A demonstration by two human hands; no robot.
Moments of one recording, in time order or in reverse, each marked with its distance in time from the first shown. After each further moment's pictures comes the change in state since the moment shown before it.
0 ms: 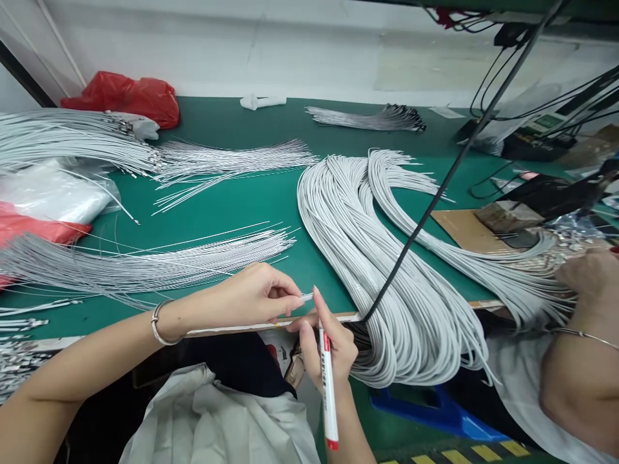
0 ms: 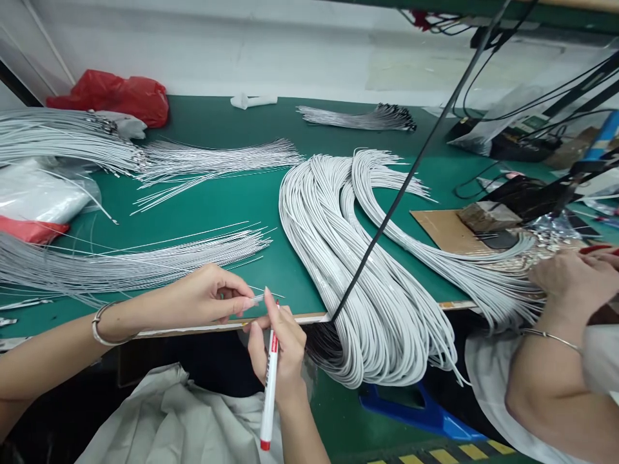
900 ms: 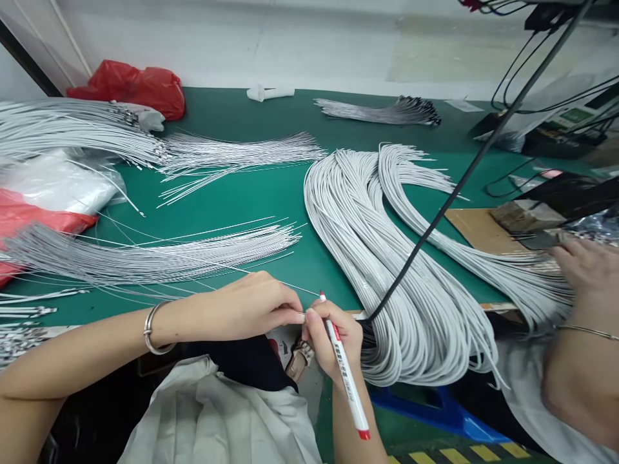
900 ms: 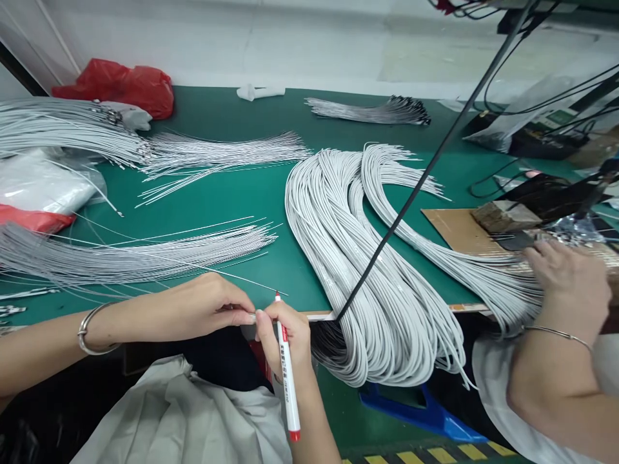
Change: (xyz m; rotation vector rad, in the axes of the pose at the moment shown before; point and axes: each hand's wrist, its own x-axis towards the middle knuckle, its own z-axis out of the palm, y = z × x) left_hand -0.008 0.006 0.003 0.378 -0.064 0.077; right_hand 0.017 -0.002 -0.007 0.189 -0.147 0.202
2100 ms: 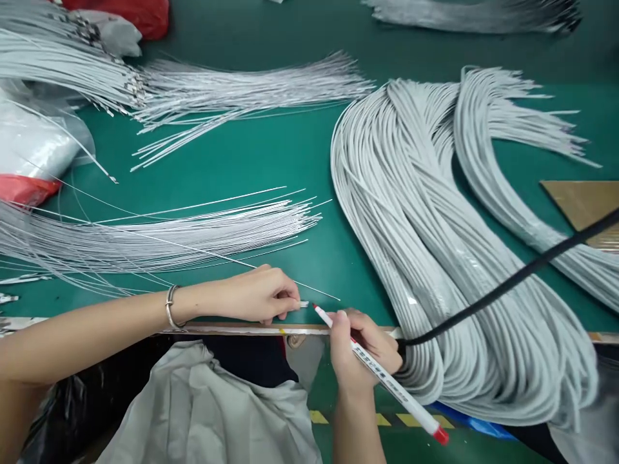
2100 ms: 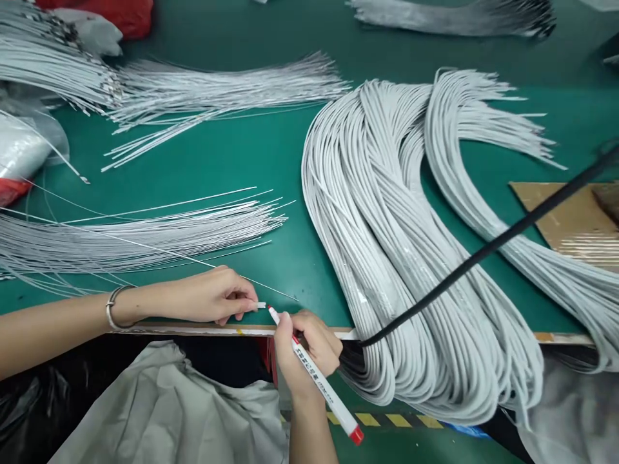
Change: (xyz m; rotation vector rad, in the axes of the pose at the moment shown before) left_hand 0.055 -0.078 0.038 -0.431 -0.159 -0.225; right_hand -0.006 0.057 -0.001 -0.248 0.317 -0.004
